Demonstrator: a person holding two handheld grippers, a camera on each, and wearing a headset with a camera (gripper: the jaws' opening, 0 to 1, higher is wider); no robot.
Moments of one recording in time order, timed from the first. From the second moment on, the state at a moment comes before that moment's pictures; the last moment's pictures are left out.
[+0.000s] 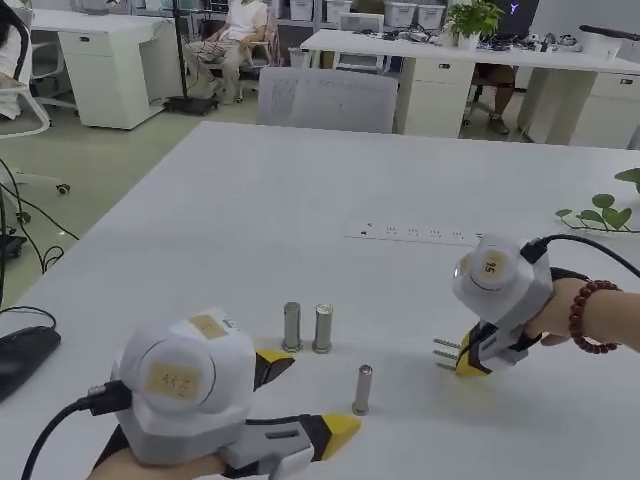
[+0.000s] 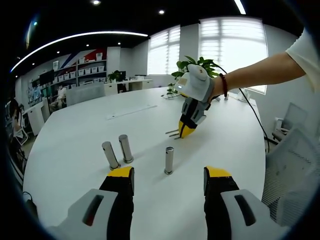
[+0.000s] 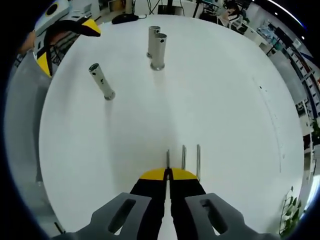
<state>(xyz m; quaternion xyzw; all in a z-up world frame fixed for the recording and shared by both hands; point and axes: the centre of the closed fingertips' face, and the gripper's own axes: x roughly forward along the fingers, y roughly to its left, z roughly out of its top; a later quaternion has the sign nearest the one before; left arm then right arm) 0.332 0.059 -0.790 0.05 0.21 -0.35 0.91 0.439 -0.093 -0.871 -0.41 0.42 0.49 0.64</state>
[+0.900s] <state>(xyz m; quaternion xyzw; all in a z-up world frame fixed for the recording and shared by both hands) 0.327 0.050 -0.776 0.07 0.20 -0.37 0.91 0.414 -0.081 -0.839 -0.43 0.35 0.50 0.67</state>
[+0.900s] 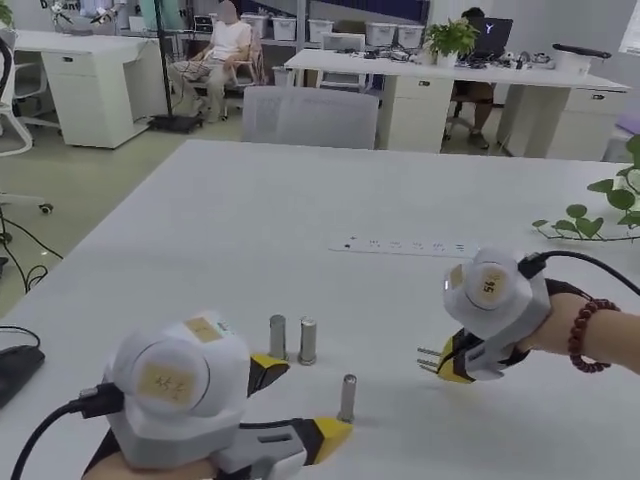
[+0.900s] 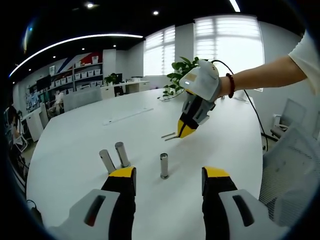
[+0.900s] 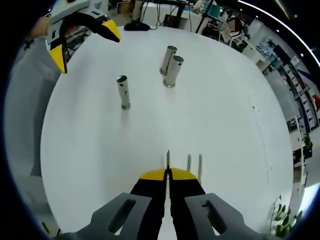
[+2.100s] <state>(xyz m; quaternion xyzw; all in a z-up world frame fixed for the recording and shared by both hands) 0.325 0.025 -0.749 -0.13 0.22 -0.38 0.89 0.335 -0.007 -0.767 -0.46 0.18 0.56 0.66</state>
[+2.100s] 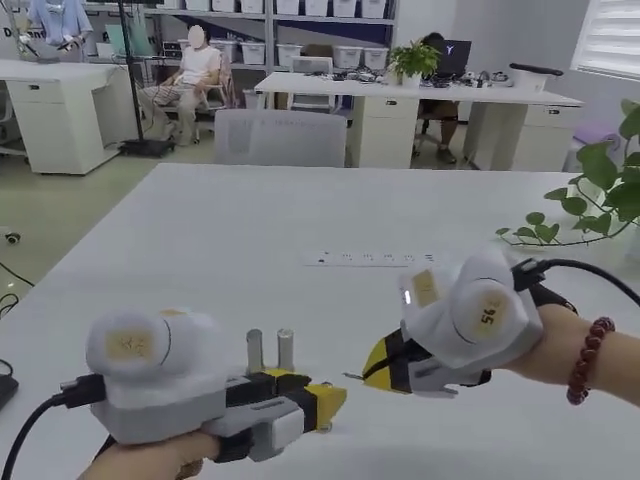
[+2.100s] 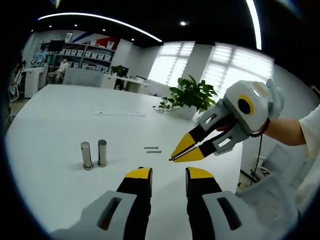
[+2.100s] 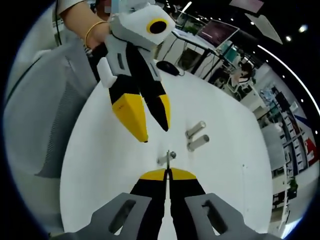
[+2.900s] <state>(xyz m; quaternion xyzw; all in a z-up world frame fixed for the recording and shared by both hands) 0.322 0.016 -0.742 -0.24 0.23 -0.36 0.87 0.317 0.014 -0.751 -0.48 0.13 0.58 0.65</state>
